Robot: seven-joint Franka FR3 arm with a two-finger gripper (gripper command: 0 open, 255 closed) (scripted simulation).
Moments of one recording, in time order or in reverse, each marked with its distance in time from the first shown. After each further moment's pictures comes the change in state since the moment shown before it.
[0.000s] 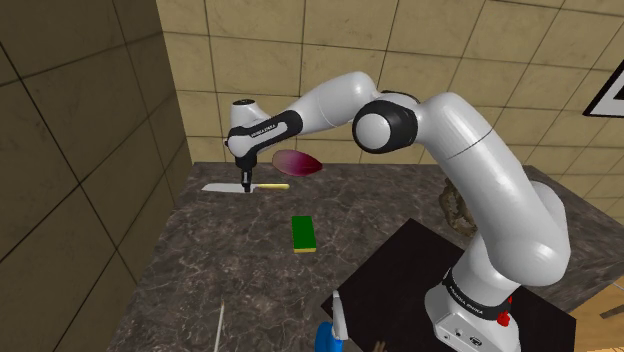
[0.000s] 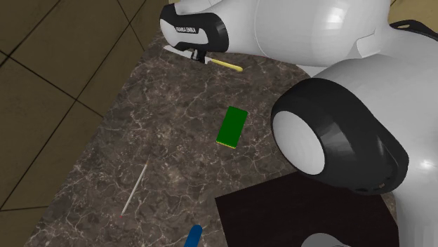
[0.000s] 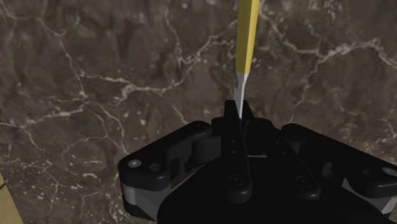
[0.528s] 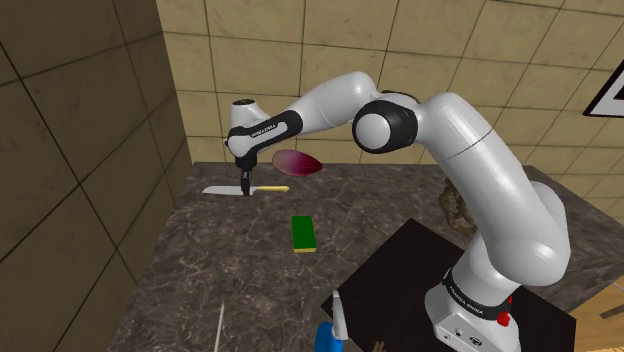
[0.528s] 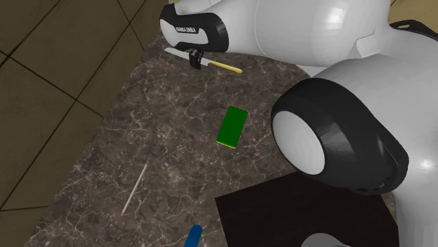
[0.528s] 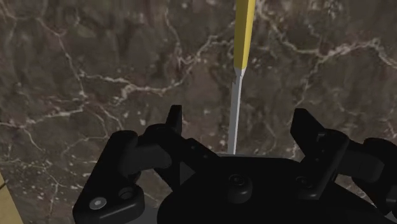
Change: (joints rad) arm 0.000 0.000 0.000 0.000 0.000 0.000 0.000
